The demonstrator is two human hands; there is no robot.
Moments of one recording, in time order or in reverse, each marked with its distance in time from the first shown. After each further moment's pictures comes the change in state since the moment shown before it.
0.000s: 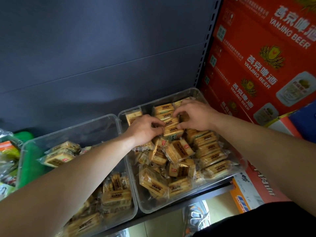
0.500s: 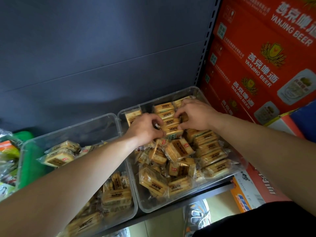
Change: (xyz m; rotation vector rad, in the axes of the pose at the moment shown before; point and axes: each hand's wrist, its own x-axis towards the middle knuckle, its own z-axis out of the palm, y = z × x) left_hand 0.000 0.004 0.008 -0.082 0.068 -0.075; right_hand 0.003 0.000 0.004 -0.078 -0.057 0.033
